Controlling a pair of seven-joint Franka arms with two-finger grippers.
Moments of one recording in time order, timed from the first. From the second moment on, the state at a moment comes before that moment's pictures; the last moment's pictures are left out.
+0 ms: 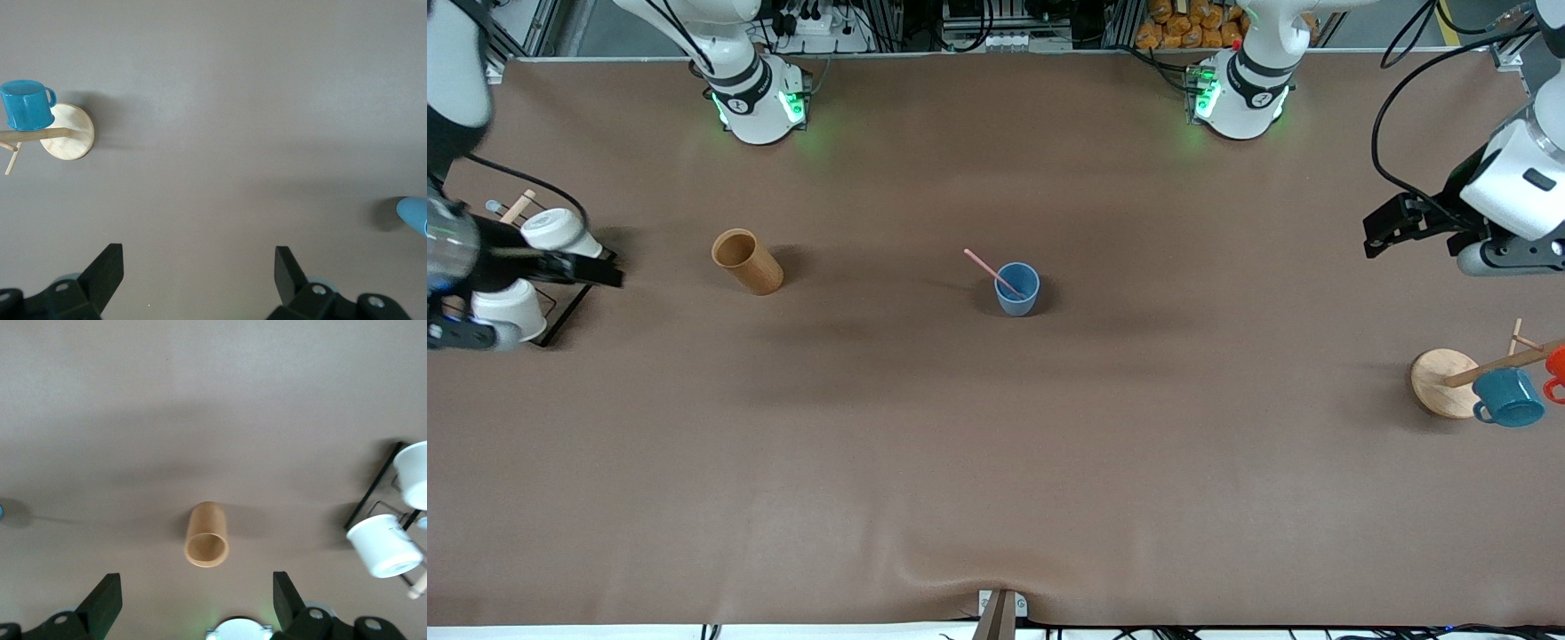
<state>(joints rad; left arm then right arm) -0.01 0.04 -0.12 -1.52 0.04 1.56 -0.13 -0.14 0.27 0.15 -1.27 0.01 1.30 0.07</state>
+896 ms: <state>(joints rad) -0.03 -0.01 -0.08 -1.56 0.04 1.54 -0.13 -0.08 -0.01 0.07 -1.59 0.02 1.50 -0.01</state>
